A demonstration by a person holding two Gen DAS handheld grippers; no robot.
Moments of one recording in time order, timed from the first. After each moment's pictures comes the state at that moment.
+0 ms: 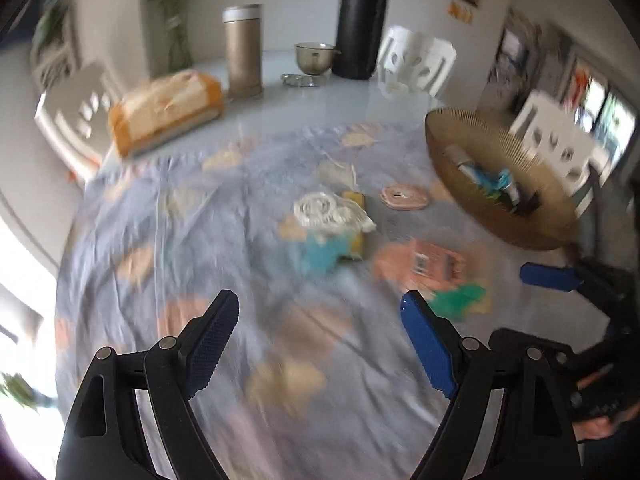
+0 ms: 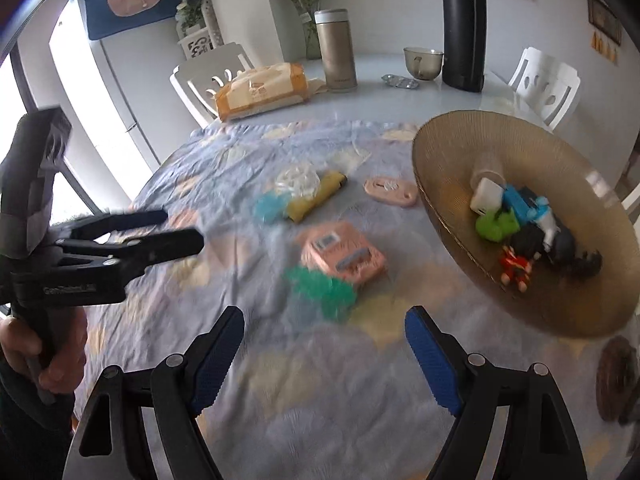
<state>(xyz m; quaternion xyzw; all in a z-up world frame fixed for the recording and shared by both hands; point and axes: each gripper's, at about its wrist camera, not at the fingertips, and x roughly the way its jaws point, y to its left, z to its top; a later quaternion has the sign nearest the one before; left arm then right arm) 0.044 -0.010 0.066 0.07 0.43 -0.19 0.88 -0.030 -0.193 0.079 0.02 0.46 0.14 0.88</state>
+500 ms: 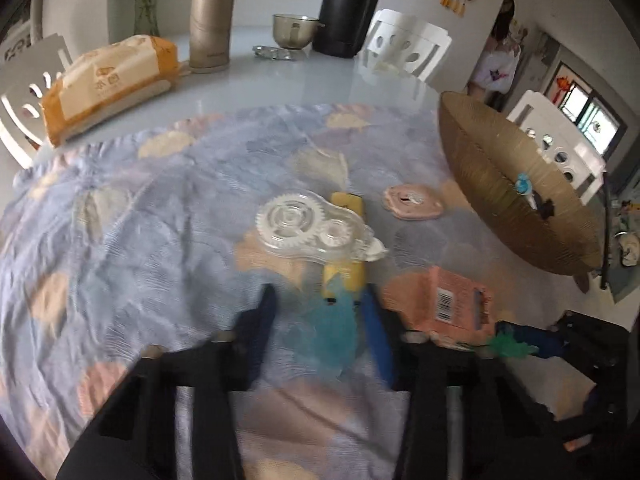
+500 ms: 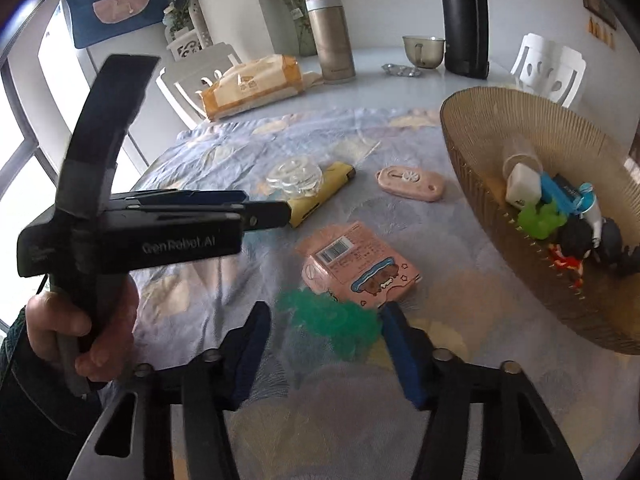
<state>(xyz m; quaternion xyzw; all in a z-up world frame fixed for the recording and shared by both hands) 0.092 -0.025 0.019 0.01 0.46 -0.25 0.85 -0.009 -0.179 0.041 0.03 0.46 0.14 0.88</state>
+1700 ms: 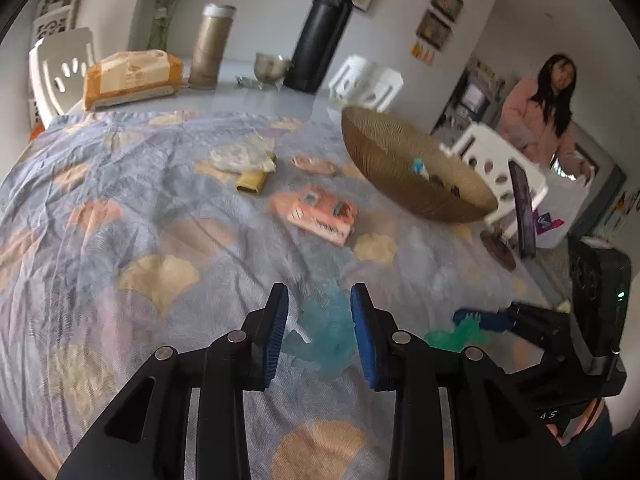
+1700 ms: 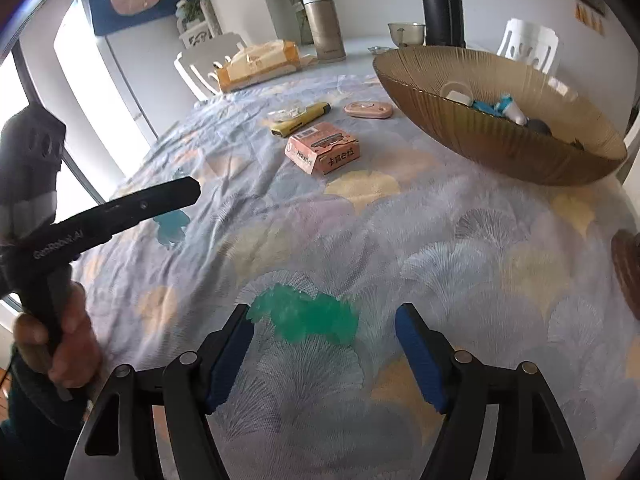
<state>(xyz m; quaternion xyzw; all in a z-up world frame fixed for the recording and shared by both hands) -0.057 -0.021 0.032 -0.06 0.39 -0.28 0.87 -0.116 -0.225 0.033 0.01 0.47 0.15 0.87</state>
